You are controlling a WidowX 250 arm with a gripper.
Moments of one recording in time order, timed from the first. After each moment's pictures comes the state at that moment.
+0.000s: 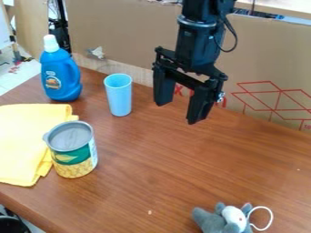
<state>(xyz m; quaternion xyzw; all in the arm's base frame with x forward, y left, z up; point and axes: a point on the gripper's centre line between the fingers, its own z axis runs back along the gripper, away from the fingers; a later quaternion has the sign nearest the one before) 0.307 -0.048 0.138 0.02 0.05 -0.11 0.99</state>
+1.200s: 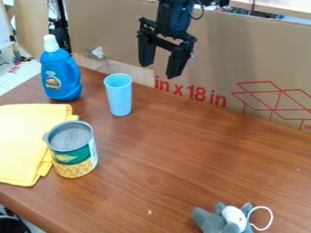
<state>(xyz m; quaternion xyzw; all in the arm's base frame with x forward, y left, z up) 0.391 0.040 0.136 0.05 0.05 -0.05 1.00</state>
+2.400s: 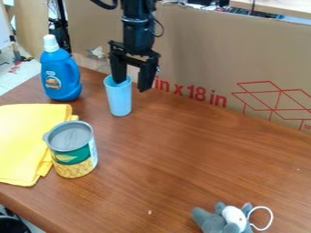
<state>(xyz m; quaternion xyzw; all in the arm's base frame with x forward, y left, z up) 0.386 0.094 0.094 0.00 0.05 -0.01 1.00</state>
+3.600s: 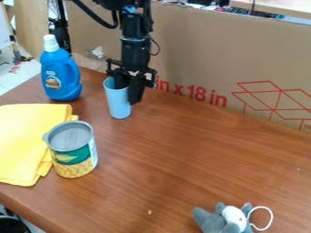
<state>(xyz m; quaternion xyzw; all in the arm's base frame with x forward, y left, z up) 0.385 0.101 0.062 0.00 0.09 0.02 1.00</state>
